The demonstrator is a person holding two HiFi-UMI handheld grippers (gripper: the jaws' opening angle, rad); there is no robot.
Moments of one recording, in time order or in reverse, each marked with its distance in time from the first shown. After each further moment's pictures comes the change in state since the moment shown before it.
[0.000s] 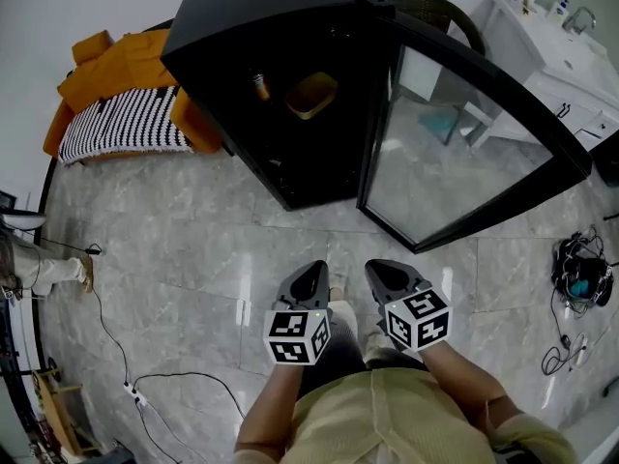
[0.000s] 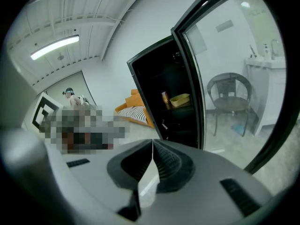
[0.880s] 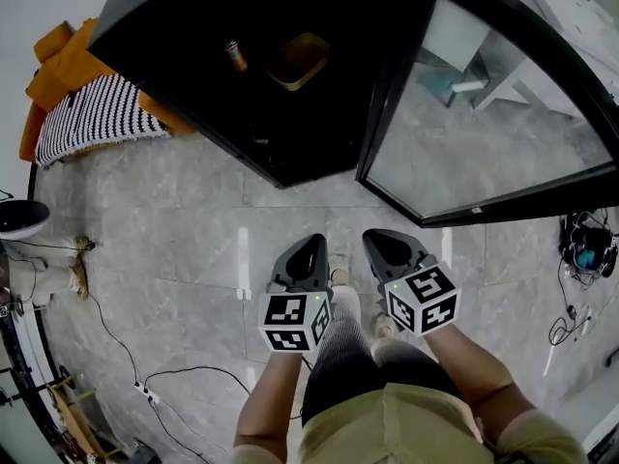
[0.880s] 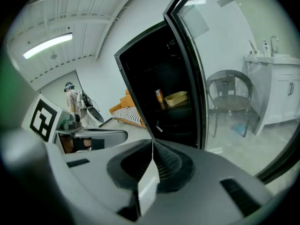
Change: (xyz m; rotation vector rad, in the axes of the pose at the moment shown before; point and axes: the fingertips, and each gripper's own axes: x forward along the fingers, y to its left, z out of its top) left arm 0.069 0.048 -0.001 0.028 0.042 -0.042; right arm 0.075 -0.030 0.014 0.024 -0.007 -0.046
